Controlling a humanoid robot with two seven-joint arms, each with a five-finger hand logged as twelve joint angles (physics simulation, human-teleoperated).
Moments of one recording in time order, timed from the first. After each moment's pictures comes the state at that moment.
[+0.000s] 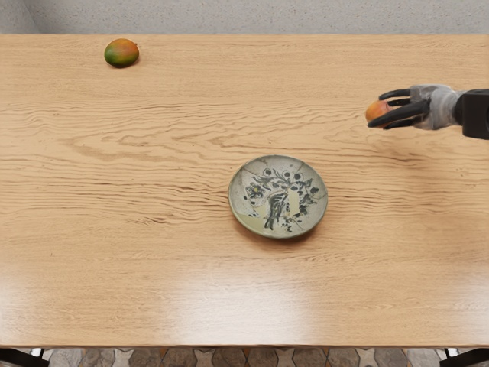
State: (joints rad) left arm -0.04 0.00 0.01 -0.07 0.09 -0.22 0.30; right arm 0.96 -0.52 0.78 0.86 -0.38 0.16 -0.61
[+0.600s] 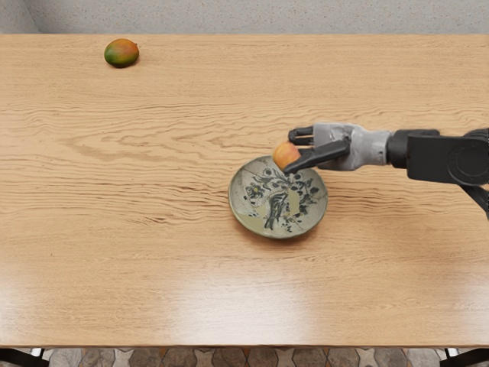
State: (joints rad) left arm -0.04 0.00 0.01 -0.07 0.09 -0.22 0.30; right arm 0.79 -0.46 0.82 1.14 -0.17 0.41 -0.61
